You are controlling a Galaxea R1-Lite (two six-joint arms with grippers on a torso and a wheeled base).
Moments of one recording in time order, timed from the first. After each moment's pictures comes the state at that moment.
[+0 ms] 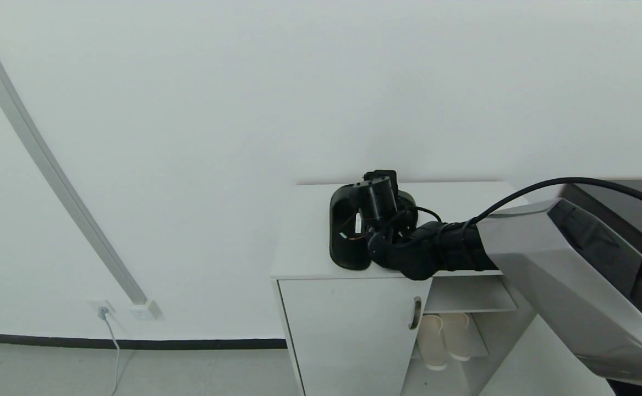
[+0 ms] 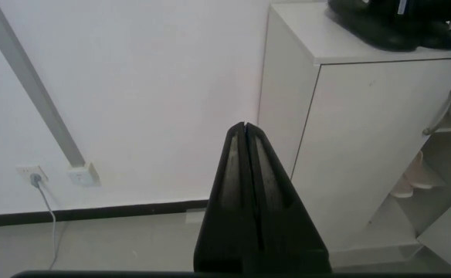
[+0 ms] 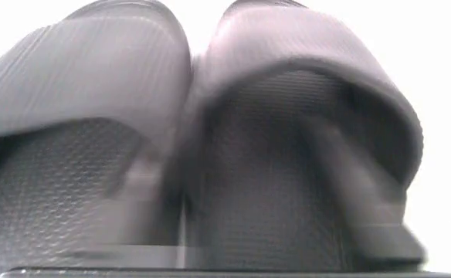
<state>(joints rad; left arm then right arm) 0.00 0.00 0.00 0.00 -0.03 0.02 0.70 2.41 -1.82 -0.26 -0.74 0.28</state>
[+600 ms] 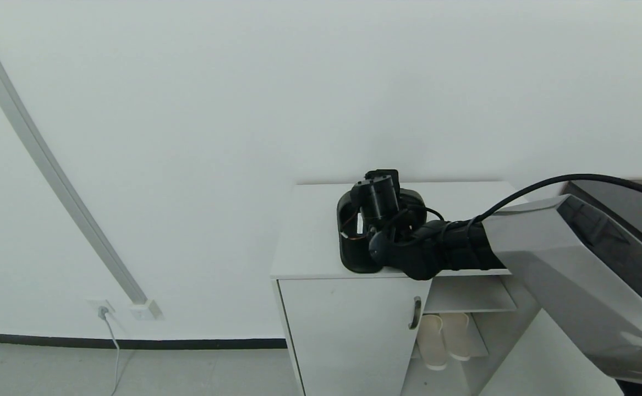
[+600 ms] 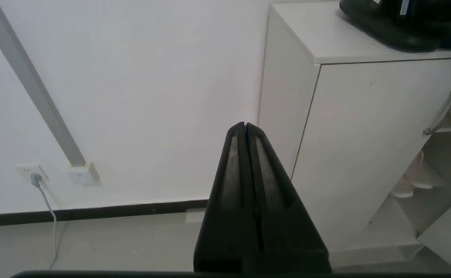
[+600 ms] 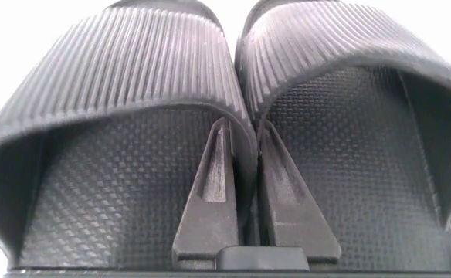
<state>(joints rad) 0.00 0.00 0.00 0.00 -0.03 0.02 0.71 2.37 -1.78 -0.25 -0.75 0.28</state>
